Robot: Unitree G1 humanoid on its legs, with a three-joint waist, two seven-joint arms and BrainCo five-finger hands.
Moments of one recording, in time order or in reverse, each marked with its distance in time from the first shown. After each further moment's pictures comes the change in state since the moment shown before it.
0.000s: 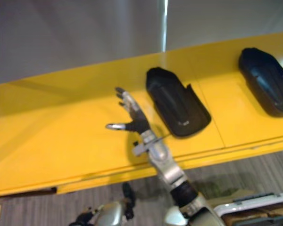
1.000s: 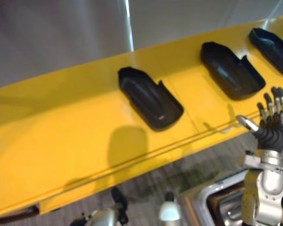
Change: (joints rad) left arm 0.094 0.023 0.072 -0.085 0.020 -0.033 -0.005; right arm 0.473 -0.201 -0.939 -0.184 0.100 0.112 0.010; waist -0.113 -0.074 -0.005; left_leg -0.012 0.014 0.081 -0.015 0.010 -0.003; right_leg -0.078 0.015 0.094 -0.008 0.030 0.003
